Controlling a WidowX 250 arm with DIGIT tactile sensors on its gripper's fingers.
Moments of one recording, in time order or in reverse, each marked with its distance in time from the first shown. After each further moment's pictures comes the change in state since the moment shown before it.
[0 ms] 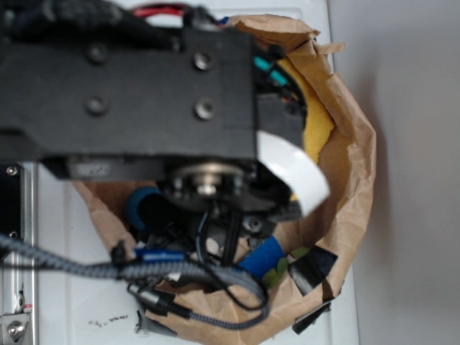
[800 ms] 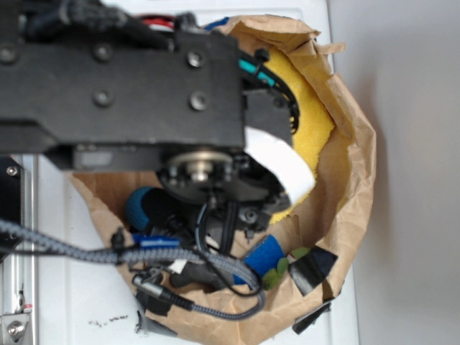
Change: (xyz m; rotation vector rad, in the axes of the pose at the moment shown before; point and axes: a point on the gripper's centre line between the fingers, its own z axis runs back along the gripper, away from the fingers) arm 0.002 0.001 0.000 0.006 -0.015 -0.005
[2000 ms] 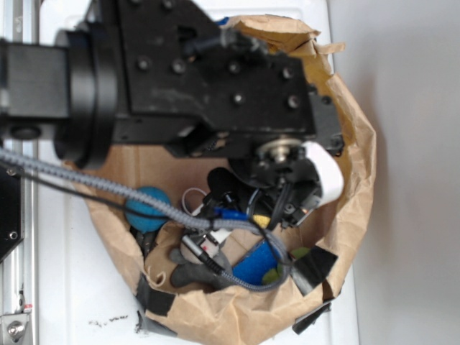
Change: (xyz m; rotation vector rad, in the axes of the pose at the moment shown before) arm 0.026 0.031 -0.055 0.029 -0.058 -0.314
